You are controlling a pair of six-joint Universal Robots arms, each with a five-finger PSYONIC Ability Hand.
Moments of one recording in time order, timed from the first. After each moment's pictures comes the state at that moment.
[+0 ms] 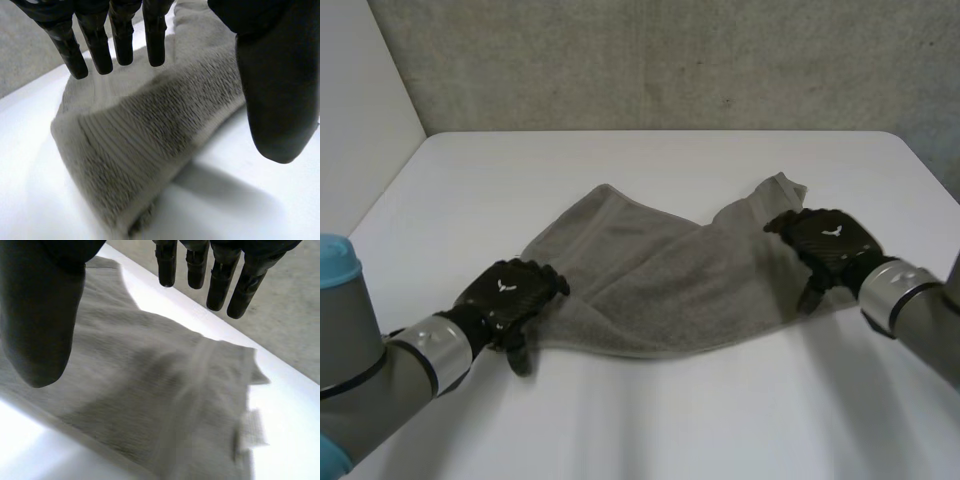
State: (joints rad) left arm 4.45 -1.83 -1.91 3.26 -1.19 3.53; right arm 1.73 -1.21 1.68 -0.11 1.19 2.75; left_hand 0.28 0.29 0.28 0.29 0.08; right_hand 0.23 0.24 0.25 0.26 0.07
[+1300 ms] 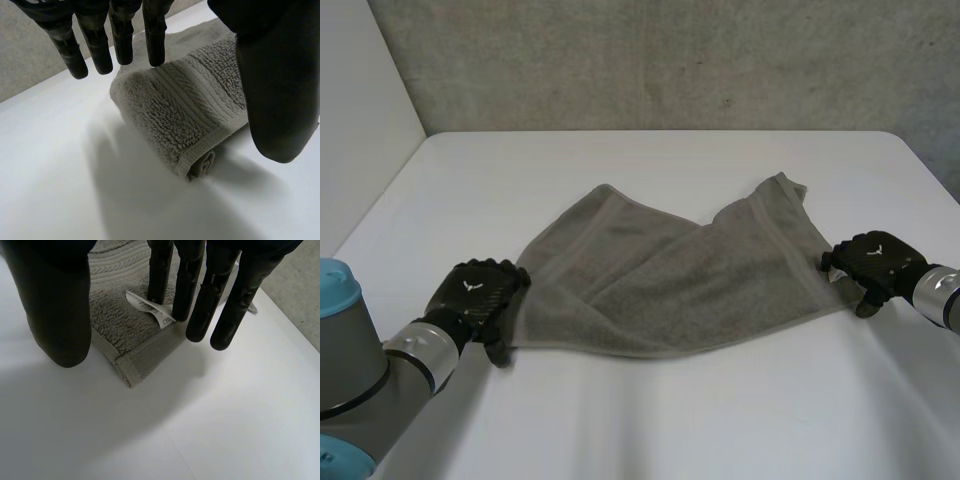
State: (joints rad) left arm 4.48 -1.86 -1.98 3.45 -1.37 3.43; right arm 1.45 -0.88 1.44 0.01 0.97 2.26; left_hand 0.28 0.28 0.28 0.29 0.08; right_hand 0.72 0.71 0.72 0.72 0.50
